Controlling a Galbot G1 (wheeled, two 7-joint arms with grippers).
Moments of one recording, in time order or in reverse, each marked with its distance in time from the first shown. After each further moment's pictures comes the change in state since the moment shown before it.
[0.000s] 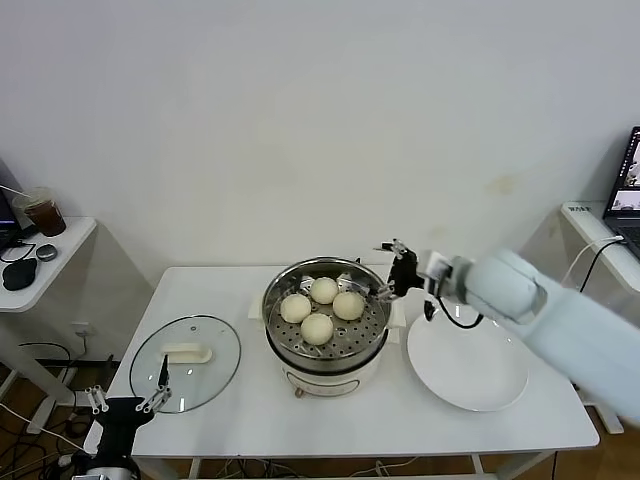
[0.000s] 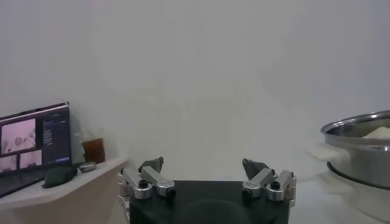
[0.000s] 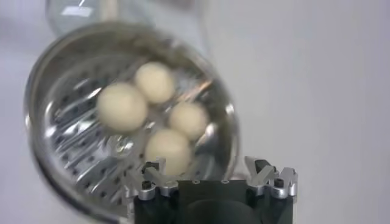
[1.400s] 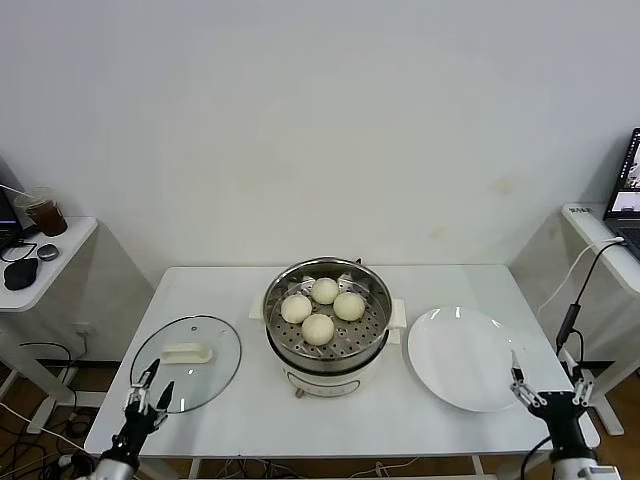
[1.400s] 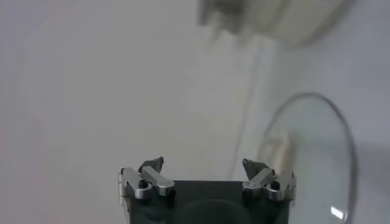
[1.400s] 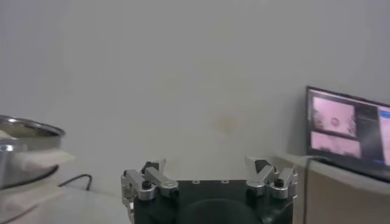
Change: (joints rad) left arm -0.174 0.083 -0.015 0.370 1.337 -0.055 -0.190; right arm -1.346 0.803 1.344 0.088 -0.162 0.664 0.178
